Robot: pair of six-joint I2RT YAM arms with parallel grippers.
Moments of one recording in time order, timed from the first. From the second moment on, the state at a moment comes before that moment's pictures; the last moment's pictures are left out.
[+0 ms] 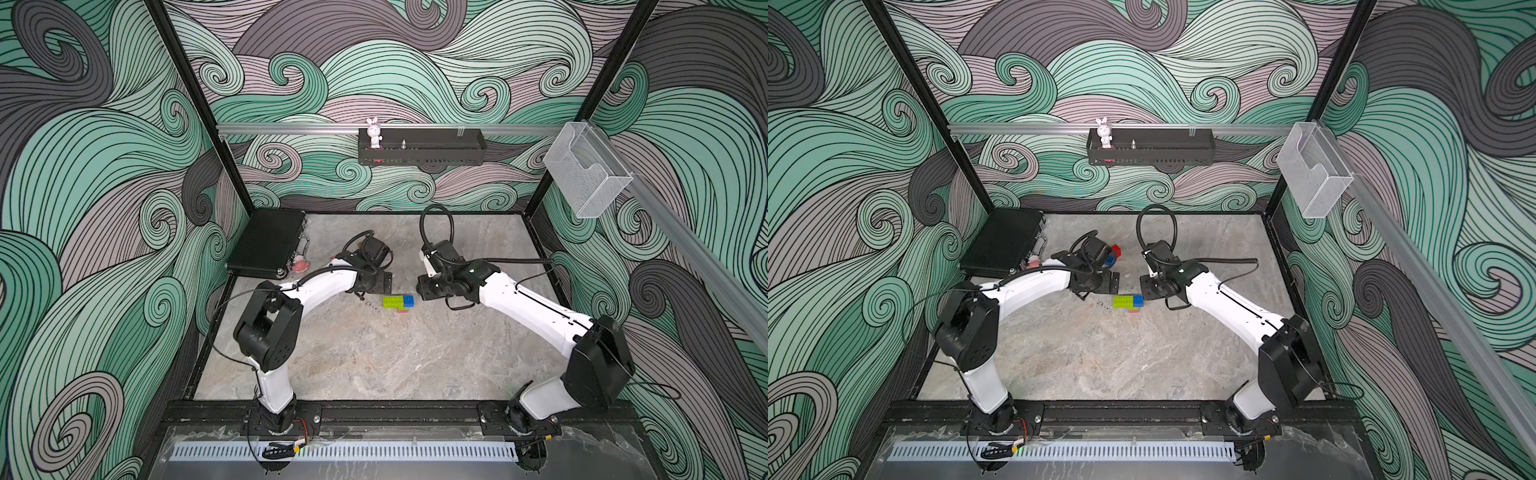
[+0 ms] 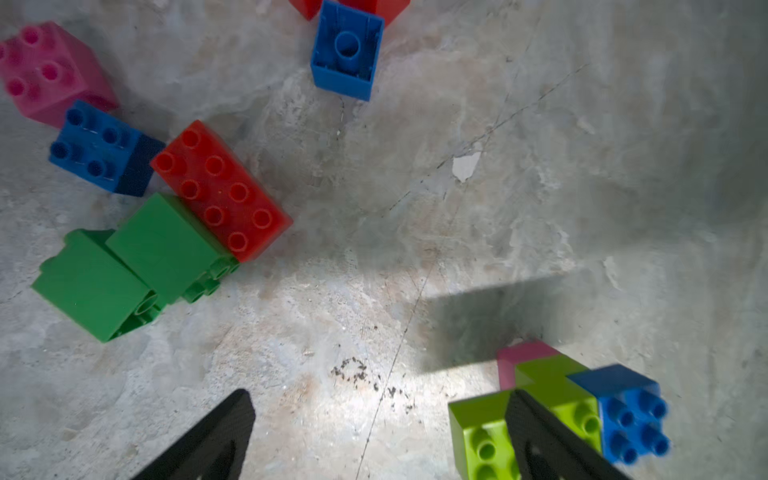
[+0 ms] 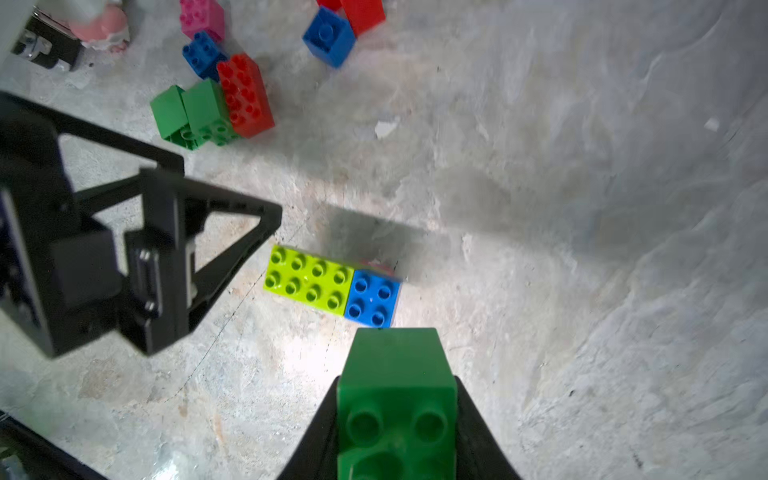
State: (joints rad) left arm -0.61 1.84 1.35 -0.71 -0.12 -0.51; right arm 0.67 1.51 1.16 -0.69 -0.01 0.38
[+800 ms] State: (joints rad) left arm -0.60 1.92 1.40 -0.85 -0.10 -0.52; right arm 0.72 1.66 1.20 -0.59 -0.05 0.45
